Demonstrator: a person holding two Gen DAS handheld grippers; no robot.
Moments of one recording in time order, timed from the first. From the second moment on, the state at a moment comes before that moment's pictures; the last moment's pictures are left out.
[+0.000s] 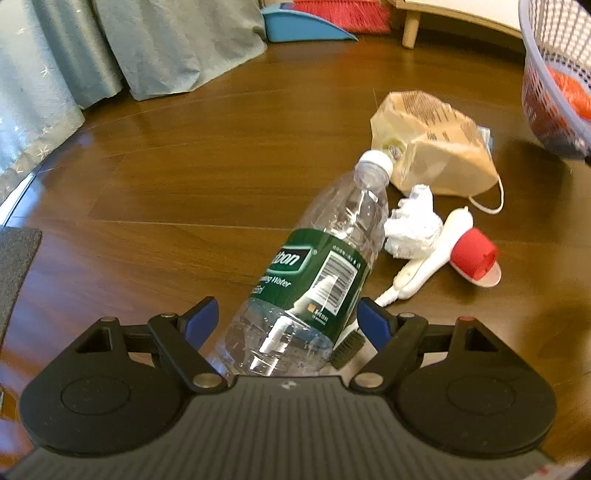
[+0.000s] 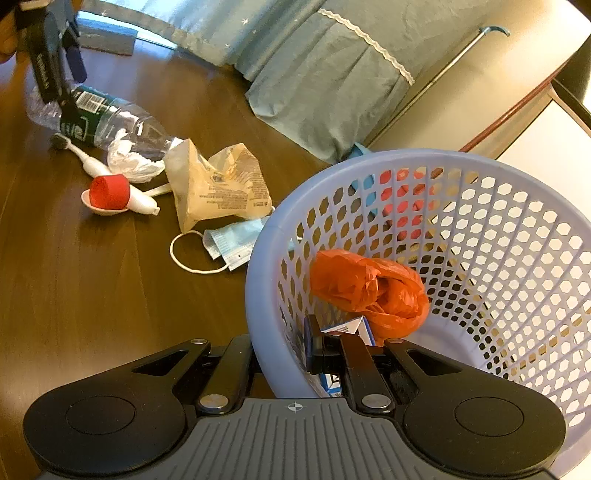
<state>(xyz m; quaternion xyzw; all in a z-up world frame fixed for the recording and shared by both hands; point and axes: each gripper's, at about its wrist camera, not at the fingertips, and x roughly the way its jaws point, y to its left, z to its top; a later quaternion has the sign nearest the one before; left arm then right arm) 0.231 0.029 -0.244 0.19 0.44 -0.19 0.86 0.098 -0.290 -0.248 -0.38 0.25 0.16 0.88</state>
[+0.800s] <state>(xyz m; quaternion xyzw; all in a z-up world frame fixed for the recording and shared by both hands) 0.215 0.020 -0.240 0.19 0.46 -0.19 0.85 0.115 -0.280 -0.241 -0.37 0.27 0.14 0.88</state>
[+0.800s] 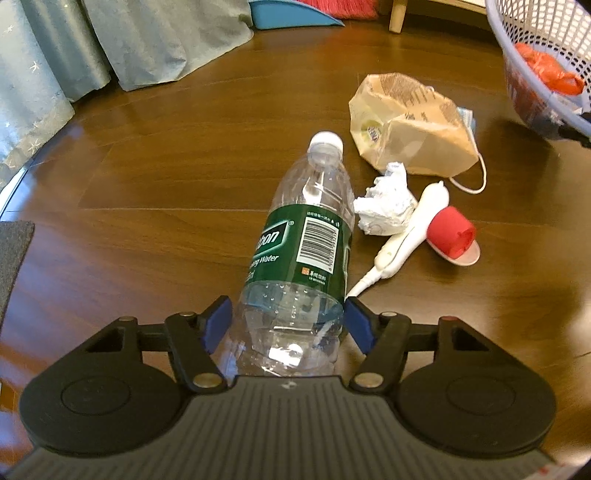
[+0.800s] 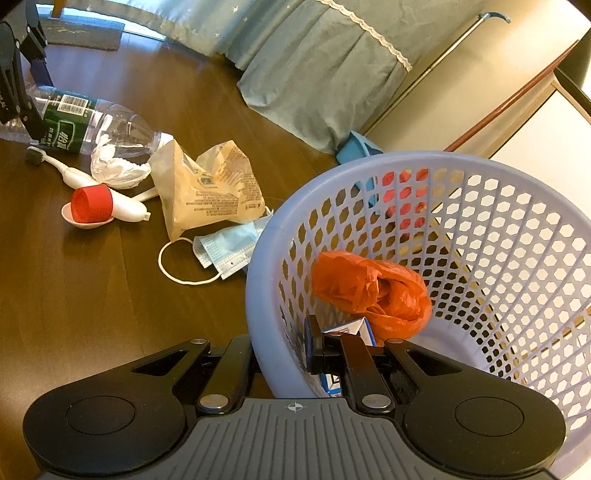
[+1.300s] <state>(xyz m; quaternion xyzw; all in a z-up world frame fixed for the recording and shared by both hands) 0.226 0.018 -0.236 0.18 0.45 -0.20 0.85 0.115 -0.280 -0.242 -0.38 0.27 0.15 0.87</state>
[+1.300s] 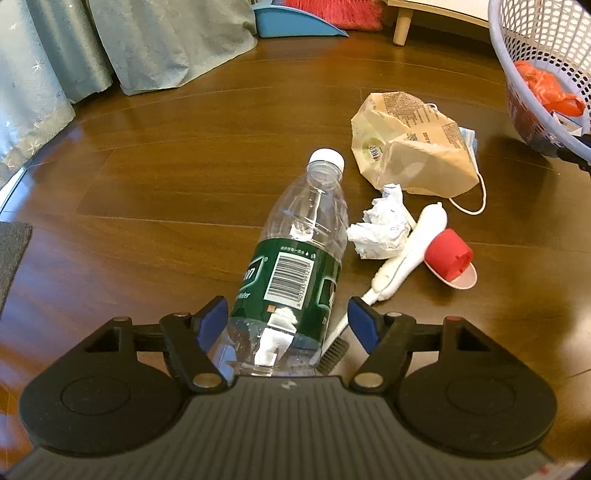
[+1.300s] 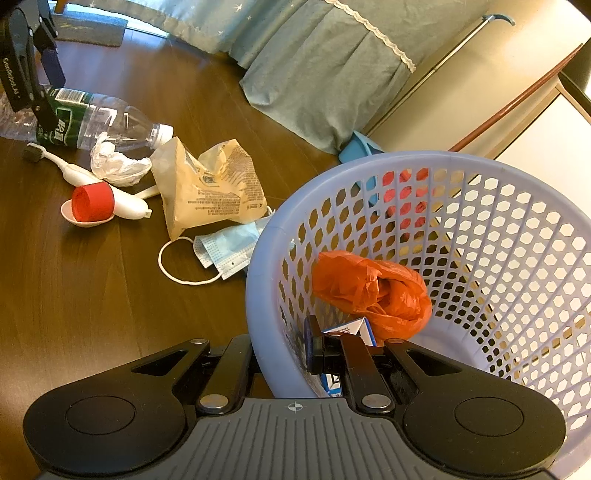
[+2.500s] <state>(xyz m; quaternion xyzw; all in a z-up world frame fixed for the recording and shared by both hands) 0.246 0.002 -0.262 0.21 0.49 -0.21 0.82 0.108 -0.281 -0.239 -0.38 0.27 0.15 0.87</state>
